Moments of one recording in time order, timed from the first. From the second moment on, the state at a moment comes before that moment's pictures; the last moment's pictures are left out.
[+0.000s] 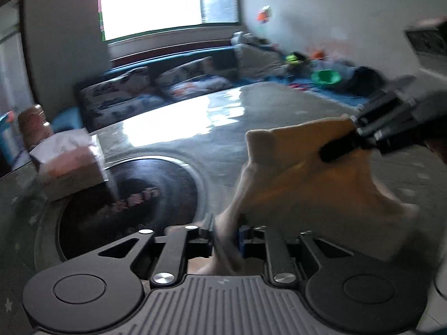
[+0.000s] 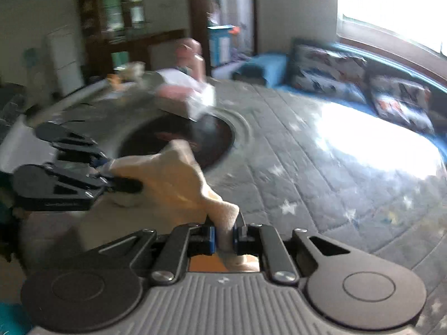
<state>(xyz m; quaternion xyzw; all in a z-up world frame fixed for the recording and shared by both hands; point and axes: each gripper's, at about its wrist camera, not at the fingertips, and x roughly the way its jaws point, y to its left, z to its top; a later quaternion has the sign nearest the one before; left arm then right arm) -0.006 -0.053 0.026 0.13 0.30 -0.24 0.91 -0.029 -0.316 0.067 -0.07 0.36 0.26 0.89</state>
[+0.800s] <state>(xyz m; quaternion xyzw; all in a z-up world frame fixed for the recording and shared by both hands) -0.053 -0.002 0.019 0.00 0.32 -0.16 0.93 -0.014 -0.252 0.032 -0.05 0.35 0.25 0.90</state>
